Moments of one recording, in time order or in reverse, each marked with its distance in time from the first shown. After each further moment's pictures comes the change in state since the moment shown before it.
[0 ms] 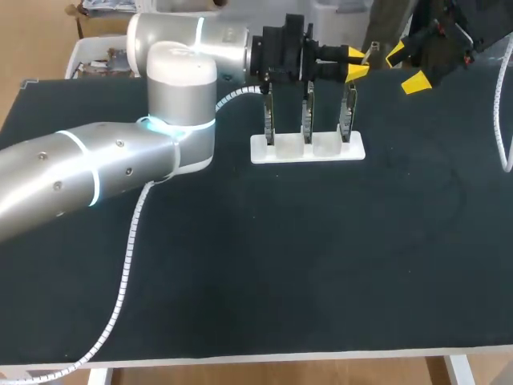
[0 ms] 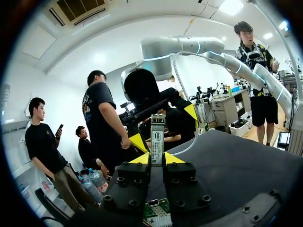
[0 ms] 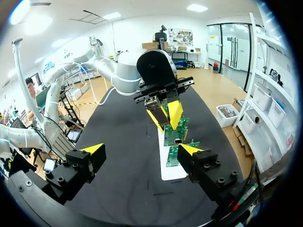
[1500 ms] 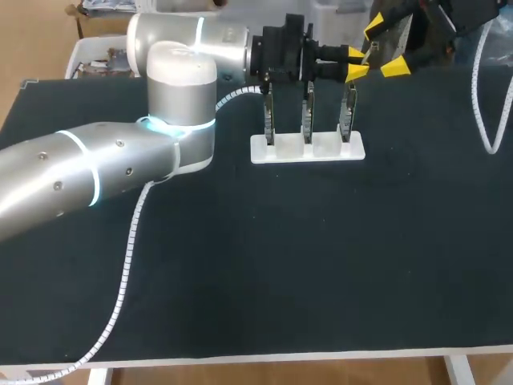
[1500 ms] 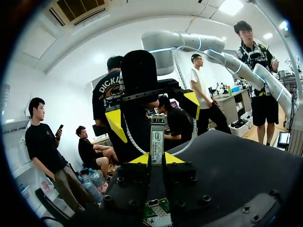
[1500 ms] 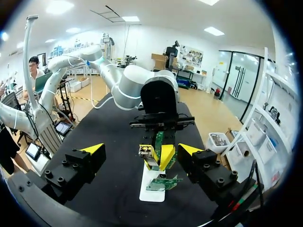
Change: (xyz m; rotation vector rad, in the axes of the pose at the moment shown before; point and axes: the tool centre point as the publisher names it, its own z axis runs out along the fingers) left arm 0.000 0.000 0.000 0.000 0.000 0.000; right arm -0.052 -0.010 0.012 0.053 -0.084 -0.242
